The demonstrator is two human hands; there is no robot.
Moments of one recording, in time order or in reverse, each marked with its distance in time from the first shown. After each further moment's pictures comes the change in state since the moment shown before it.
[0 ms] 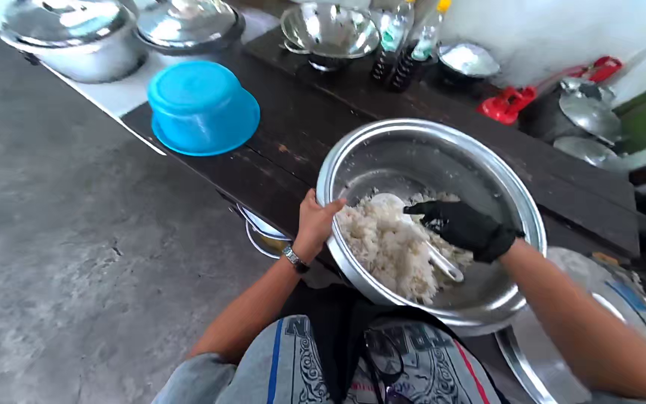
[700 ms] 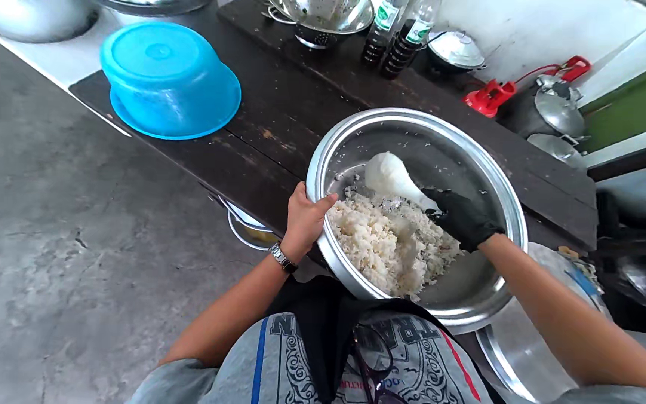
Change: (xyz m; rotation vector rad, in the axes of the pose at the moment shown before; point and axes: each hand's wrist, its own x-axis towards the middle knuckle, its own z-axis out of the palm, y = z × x) left_hand 0.002 0.001 -0.002 0.014 -0.009 0.011; right_hand 0.026 0.060 0.011 -0.051 0.091 0.343
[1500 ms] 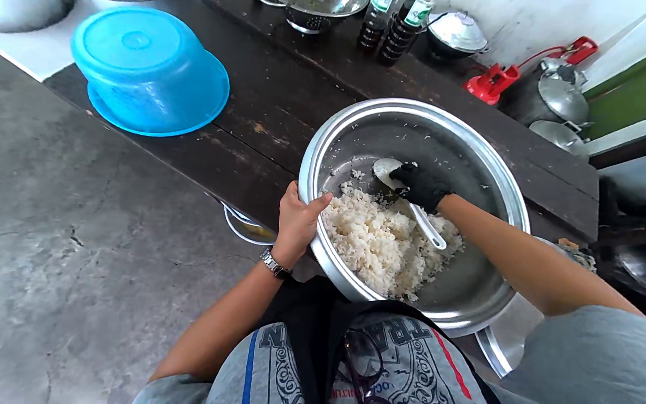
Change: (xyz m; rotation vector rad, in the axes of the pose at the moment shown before) left_hand -0.001 0.001 0.001 -0.040 0.020 -0.007; right_hand 0.096 -0.010 0.017 -0.169 0.004 -0.311
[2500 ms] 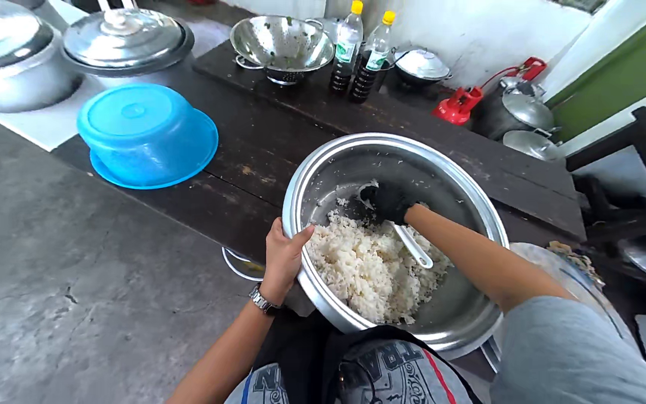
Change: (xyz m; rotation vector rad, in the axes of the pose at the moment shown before) left_hand 0.002 0.003 0.004 -0.006 0.050 0.050; right_hand 0.022 -0.023 -0.007 -0.216 -0.083 0.054
